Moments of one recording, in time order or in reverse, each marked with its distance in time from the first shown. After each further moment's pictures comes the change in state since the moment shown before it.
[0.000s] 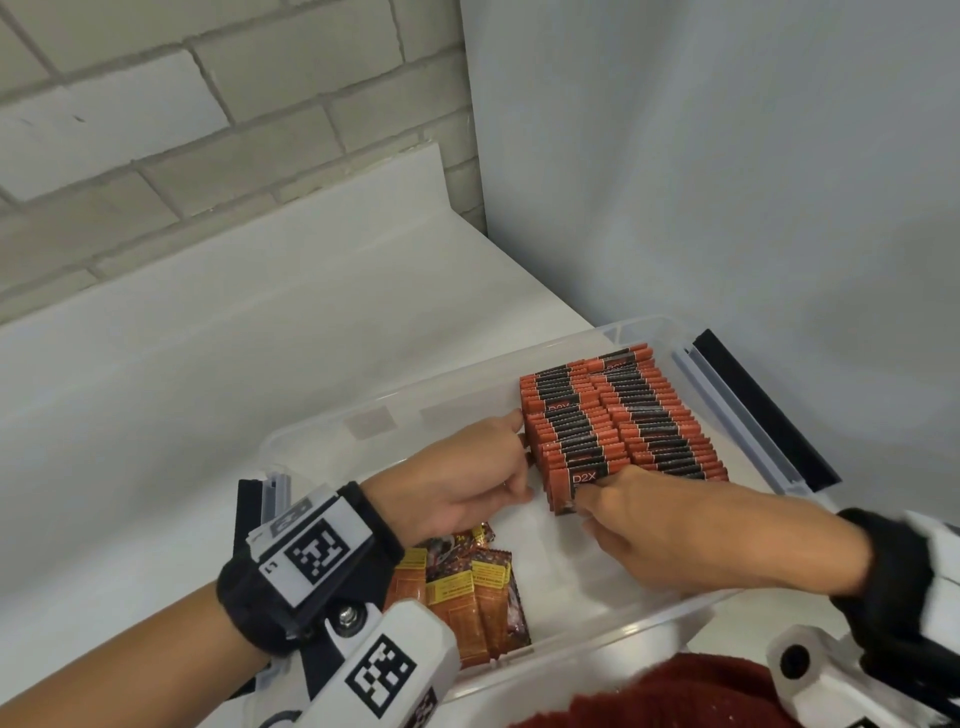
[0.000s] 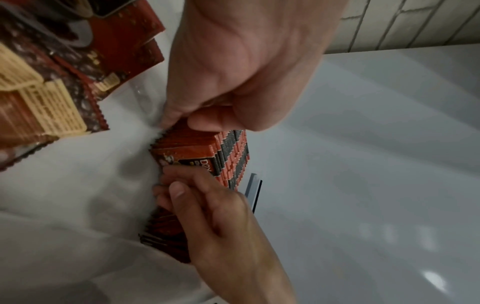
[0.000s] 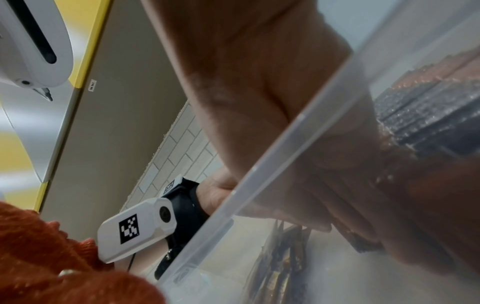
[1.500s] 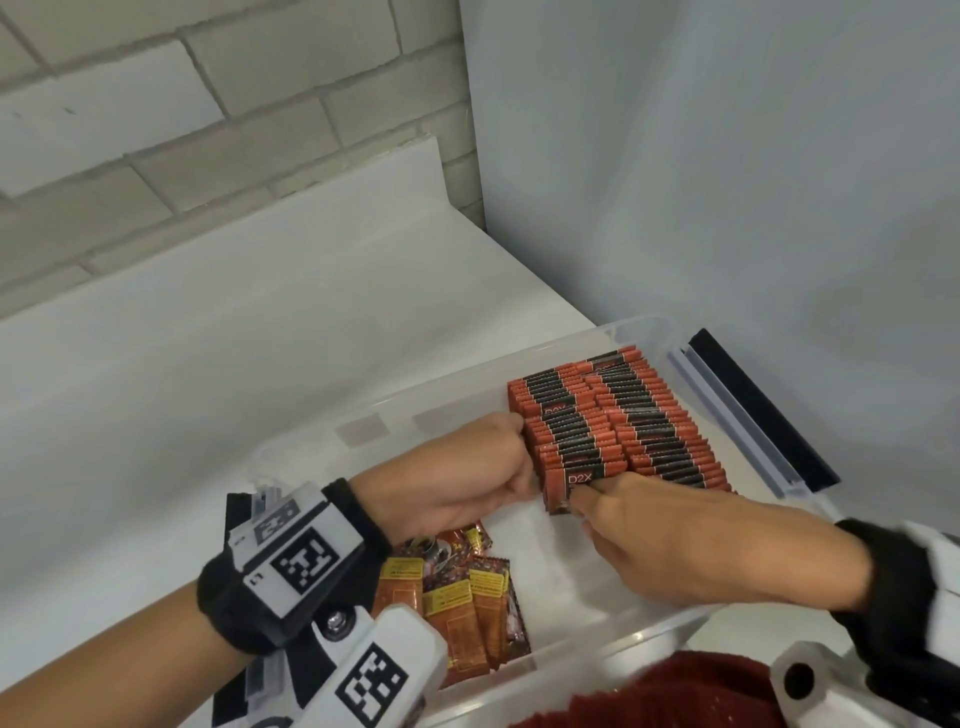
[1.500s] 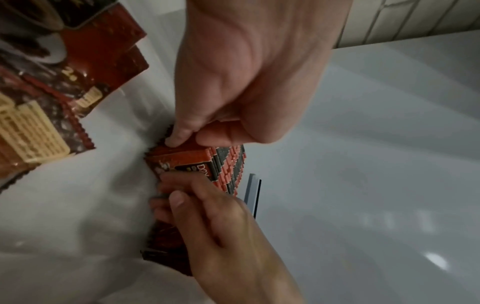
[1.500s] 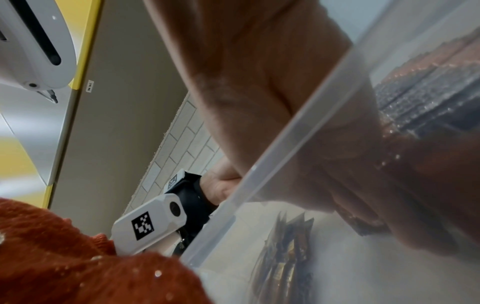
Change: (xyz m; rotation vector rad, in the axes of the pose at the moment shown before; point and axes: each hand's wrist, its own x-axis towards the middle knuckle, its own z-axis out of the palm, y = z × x) left_hand -0.005 0.002 -0.003 0.070 -0.083 0.043; right_hand -0.005 -0.006 -0.001 0.043 0.024 -0.013
